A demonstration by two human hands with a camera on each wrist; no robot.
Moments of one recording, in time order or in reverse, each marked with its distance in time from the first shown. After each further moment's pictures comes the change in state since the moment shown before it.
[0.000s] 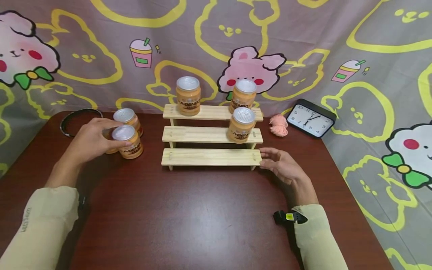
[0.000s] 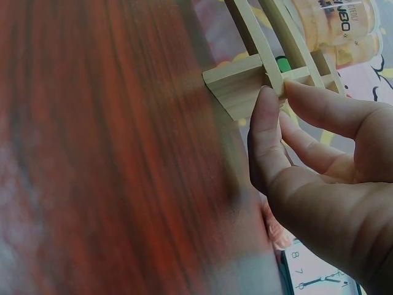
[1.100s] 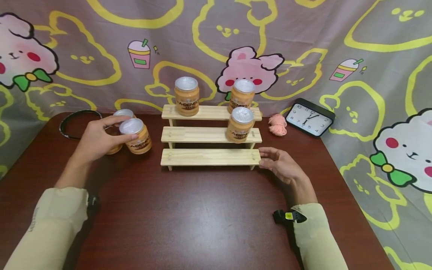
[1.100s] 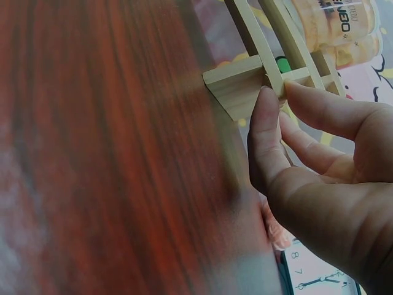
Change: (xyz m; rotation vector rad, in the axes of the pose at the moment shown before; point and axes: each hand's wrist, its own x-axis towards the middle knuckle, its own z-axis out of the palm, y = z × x) left_hand 0.005 0.024 0.011 -0.311 0.111 -0.104; right_hand -0.002 -0.003 0.001 0.007 -0.002 0.002
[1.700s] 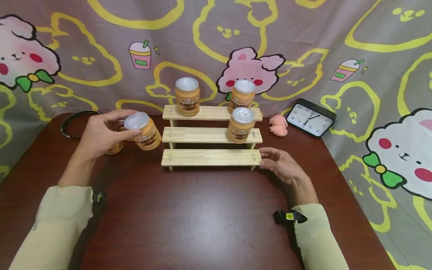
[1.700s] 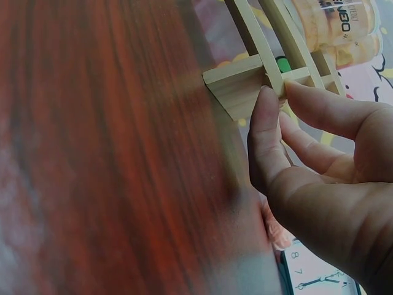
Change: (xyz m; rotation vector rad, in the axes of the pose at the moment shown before) left_hand 0.000 0.025 0.005 -0.213 0.063 0.089; right_hand 0.002 -0.001 -0.001 -0.012 -0.011 0.008
